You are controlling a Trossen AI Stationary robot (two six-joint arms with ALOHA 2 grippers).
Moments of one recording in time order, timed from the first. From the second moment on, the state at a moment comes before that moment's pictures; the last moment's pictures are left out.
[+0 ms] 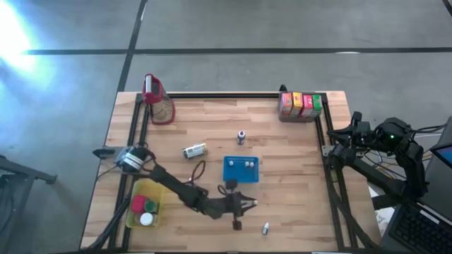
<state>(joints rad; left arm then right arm) -0.49 2.10 1.22 0.71 -0.59 -0.08 -0.66 0.03 0.82 -1.05 -0.31 -0.04</state>
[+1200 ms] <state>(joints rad) -0.46 2.29 1.22 0.77 -0.54 -0.26 -0.66 0.03 0.82 -1.05 -0.31 -0.04</state>
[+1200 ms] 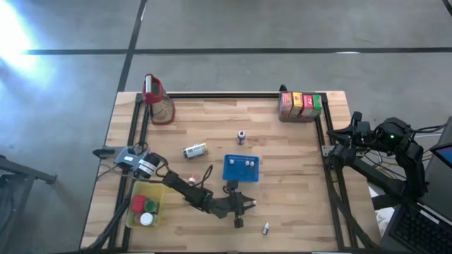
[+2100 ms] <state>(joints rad) -0.47 2.28 1.22 0.74 -0.53 -0.26 -0.66 0.03 0.82 -1.05 -0.31 -0.04</state>
